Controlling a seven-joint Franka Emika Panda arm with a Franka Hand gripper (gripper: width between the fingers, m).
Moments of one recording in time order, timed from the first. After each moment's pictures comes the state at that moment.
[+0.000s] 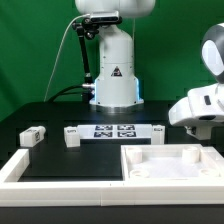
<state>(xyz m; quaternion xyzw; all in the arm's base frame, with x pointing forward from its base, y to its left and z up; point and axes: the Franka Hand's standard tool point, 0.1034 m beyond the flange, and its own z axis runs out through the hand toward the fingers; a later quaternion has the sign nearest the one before) 0.340 0.190 0.008 0.90 0.09 -0.43 0.09</state>
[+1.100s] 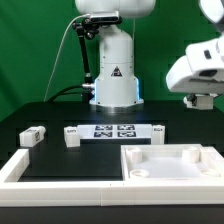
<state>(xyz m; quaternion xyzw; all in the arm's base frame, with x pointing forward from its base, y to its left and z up) 0.381 0.175 0.090 0.94 0.10 -0.30 0.07</state>
